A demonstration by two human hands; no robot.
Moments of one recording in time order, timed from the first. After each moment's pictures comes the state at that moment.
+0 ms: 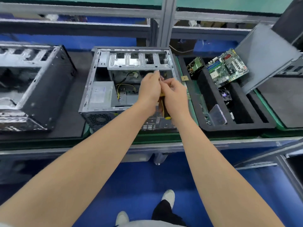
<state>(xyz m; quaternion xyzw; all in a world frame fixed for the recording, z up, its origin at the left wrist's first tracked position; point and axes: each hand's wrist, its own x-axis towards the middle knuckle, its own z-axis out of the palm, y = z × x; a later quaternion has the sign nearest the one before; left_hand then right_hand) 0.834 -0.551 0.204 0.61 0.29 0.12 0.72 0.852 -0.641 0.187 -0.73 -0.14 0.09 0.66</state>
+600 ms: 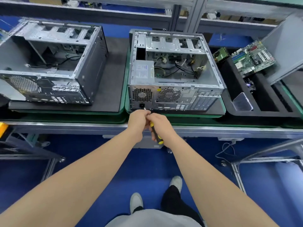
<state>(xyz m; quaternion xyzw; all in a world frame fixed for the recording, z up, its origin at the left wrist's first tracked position) 0.650 -0.463 0.086 0.50 0.49 0.02 0.71 0.687 -0.564 0.065 -0.76 -0.11 0.36 0.53</state>
